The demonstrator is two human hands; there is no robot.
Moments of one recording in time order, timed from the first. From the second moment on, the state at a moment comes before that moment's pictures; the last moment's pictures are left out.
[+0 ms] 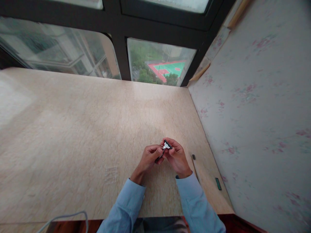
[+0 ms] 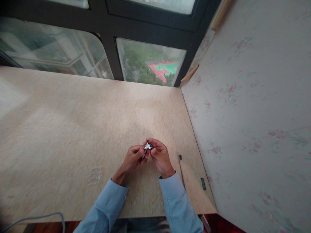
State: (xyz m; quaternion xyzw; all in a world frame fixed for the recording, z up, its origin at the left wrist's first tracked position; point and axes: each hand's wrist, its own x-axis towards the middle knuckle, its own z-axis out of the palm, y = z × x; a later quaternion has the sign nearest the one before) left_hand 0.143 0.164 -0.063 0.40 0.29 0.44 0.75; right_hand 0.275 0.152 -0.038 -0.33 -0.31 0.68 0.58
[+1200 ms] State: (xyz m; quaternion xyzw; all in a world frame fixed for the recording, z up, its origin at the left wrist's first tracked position) left_hand 0.148 0.158 -0.059 0.37 0.27 0.45 0.77; right_hand 0.279 0.152 -0.039 -0.31 -0.32 0.71 0.55
